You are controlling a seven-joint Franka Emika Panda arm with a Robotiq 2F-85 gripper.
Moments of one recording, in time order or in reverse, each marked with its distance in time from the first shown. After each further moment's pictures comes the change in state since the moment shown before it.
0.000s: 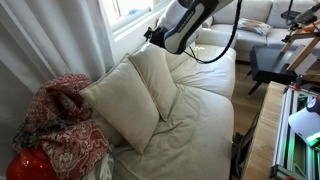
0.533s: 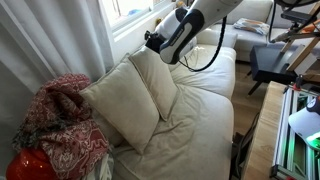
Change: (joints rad) arm 0.061 0.166 -0.059 0.097 0.146 0.154 0.108
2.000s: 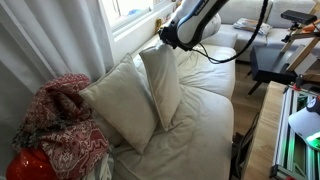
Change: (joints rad) arm -0.122 -0.407 0.169 -0.365 -0.060 -0.145 -0.109
